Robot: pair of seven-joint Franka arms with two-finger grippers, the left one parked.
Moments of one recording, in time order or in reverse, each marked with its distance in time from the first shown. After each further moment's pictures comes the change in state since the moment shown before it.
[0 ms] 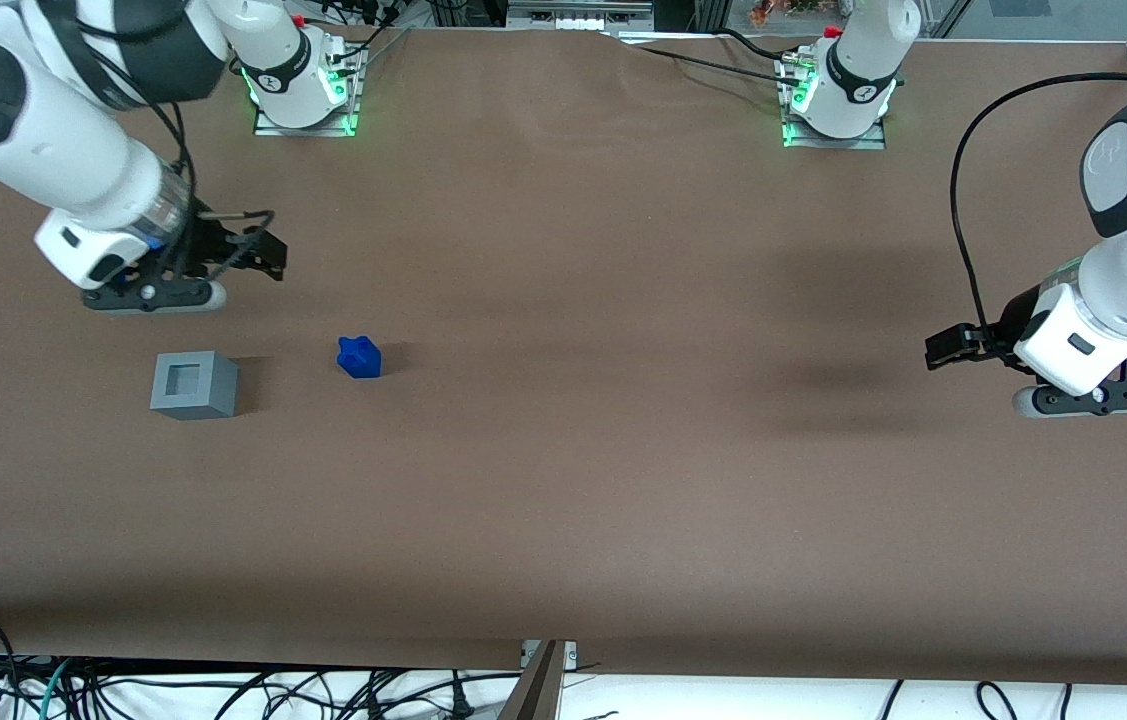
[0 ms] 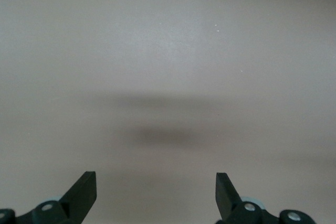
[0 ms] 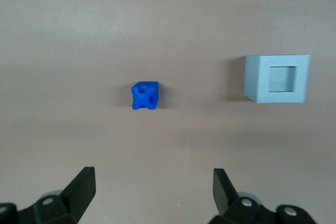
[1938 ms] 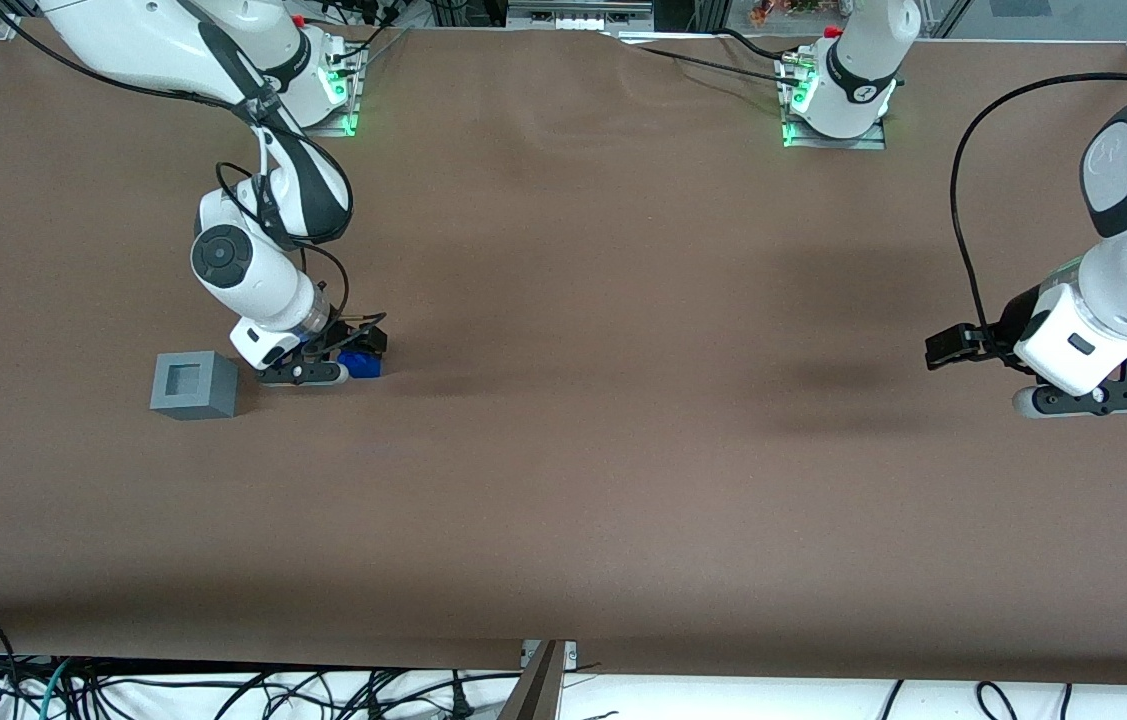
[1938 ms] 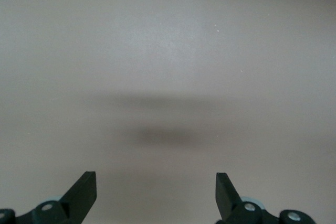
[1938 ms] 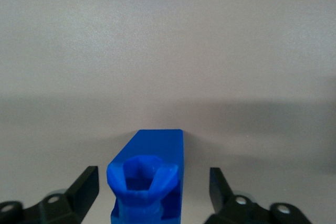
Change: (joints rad) arm 0.026 0.341 0.009 -0.277 -0.076 0.701 0.089
